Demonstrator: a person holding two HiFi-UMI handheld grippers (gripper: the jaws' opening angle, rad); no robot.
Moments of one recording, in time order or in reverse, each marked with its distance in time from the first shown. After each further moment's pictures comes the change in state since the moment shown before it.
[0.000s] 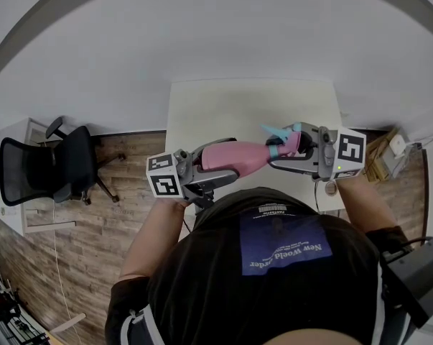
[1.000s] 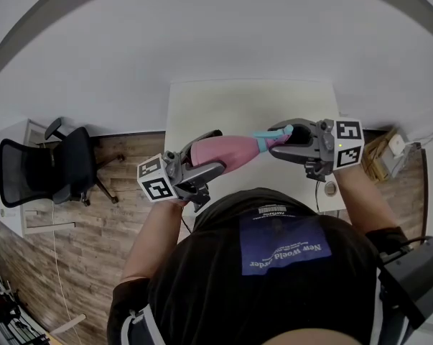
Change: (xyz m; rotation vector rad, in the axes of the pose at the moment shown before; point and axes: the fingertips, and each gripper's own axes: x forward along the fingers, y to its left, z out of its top) left arm -0.020 0.005 0.025 0.115 -0.144 0.067; right arm -0.015 -0.029 -0.012 0.370 -0.047 -0.040
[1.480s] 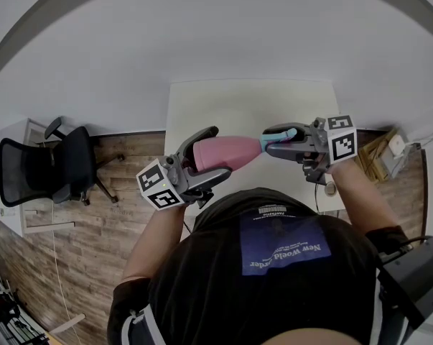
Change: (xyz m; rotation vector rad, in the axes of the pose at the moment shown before) left arm 0.004 -0.011 0.004 0.255 -0.007 0.034; right arm 0.007 -0.017 -0.014 0.265 0.028 -0.011
